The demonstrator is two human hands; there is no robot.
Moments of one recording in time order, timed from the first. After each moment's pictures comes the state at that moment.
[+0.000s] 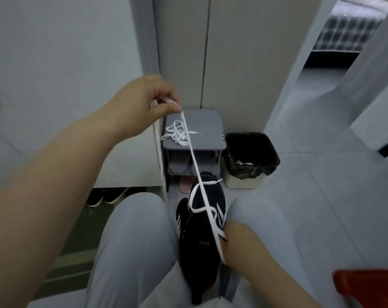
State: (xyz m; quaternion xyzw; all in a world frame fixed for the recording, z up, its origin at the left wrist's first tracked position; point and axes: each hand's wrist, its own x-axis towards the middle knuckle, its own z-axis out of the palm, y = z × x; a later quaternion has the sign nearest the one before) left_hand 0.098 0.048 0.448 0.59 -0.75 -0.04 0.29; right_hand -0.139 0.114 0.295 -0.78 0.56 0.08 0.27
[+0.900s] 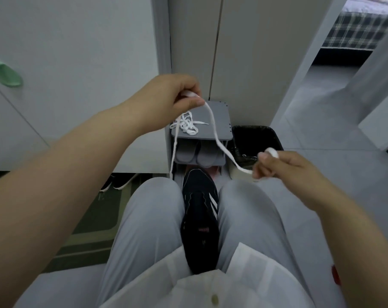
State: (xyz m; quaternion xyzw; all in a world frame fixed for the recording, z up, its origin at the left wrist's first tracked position) left_hand 0.078 0.076 0.442 0.59 -0.75 -0.07 0.29; right_hand -0.183 0.073 0.385 -0.70 0.47 -0.25 0.48
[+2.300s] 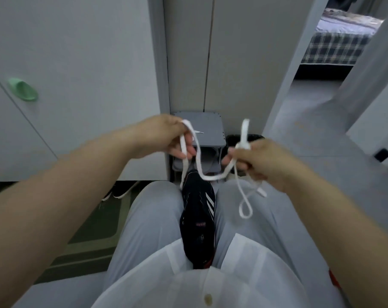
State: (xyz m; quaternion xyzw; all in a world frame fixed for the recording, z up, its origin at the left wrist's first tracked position) left_hand 0.054 0.122 0.435 0.62 -0.54 -0.48 0.31; right_hand -0.166 0.093 0.415 -0.65 0.49 -0.20 0.54
